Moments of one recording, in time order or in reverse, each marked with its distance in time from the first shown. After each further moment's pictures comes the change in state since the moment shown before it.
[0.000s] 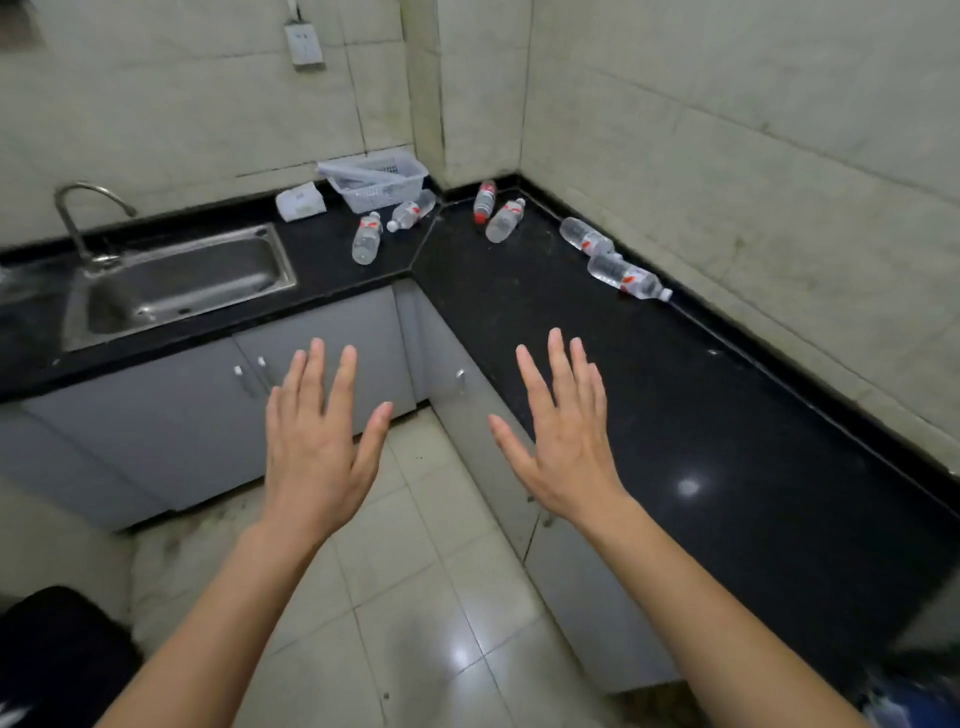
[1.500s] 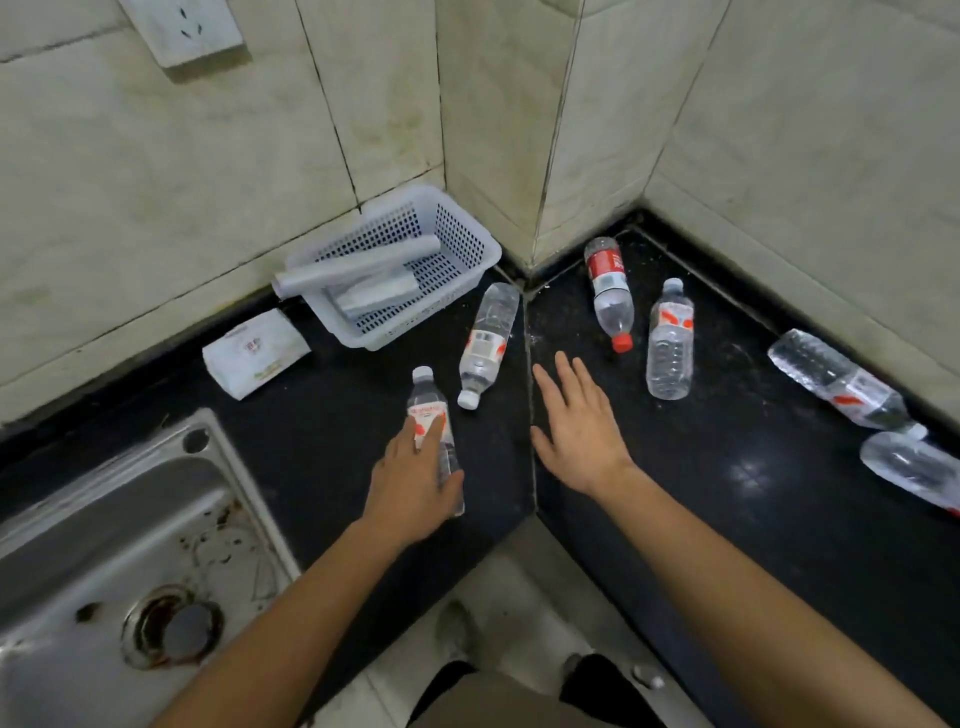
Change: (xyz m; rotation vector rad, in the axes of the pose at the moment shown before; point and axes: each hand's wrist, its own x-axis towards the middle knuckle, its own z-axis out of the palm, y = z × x) left_hand 0.723 -0.316 0.392 -0.099 -0.832 0.022; right_hand 0.708 0.092 0.477 -0.147 -0.502 0.303
